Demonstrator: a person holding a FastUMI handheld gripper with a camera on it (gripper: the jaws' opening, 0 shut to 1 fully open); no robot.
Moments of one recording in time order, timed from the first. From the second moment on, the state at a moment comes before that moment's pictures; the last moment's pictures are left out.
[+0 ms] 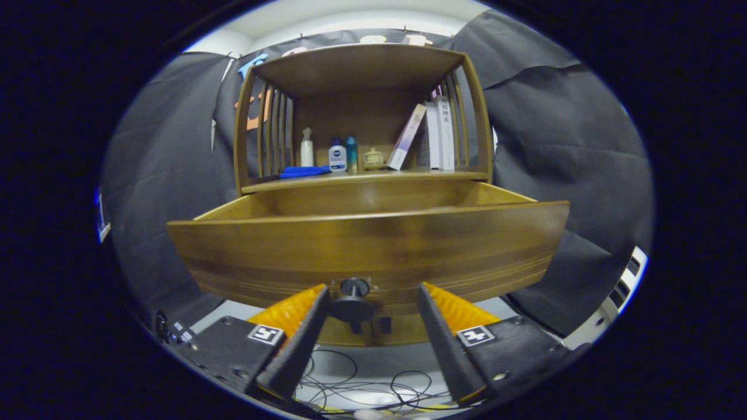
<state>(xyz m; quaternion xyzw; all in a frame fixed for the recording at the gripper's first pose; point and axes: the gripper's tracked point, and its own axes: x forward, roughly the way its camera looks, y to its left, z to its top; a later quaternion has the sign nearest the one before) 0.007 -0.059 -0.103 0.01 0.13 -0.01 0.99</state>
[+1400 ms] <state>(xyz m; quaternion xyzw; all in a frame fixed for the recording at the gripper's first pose) 0.217 -0.009 -0.043 -0.06 0.43 0.08 0.90</state>
